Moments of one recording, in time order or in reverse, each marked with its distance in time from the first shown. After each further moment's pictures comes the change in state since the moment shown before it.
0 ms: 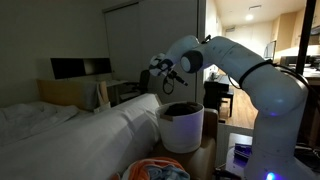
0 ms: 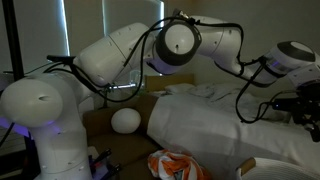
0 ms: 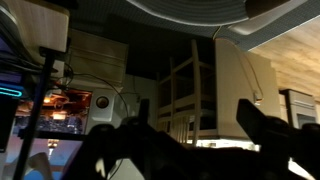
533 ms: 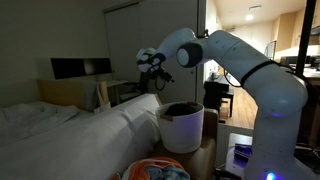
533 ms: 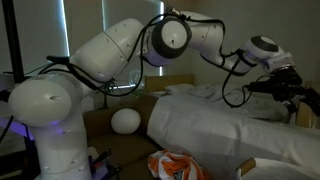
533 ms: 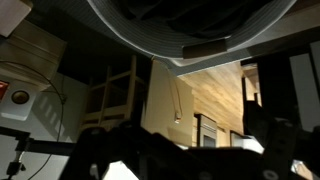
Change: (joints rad) arm 0.120 -0.090 0.063 -0.051 -0.047 0.159 -0.215
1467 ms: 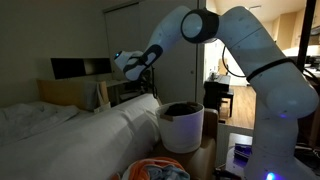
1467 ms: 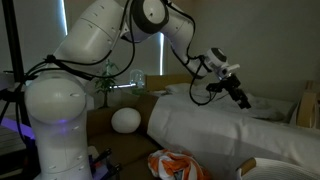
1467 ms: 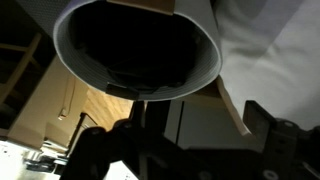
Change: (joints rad) arm 0.244 -0.304 0.093 -0.595 -0.116 0.444 -0.153
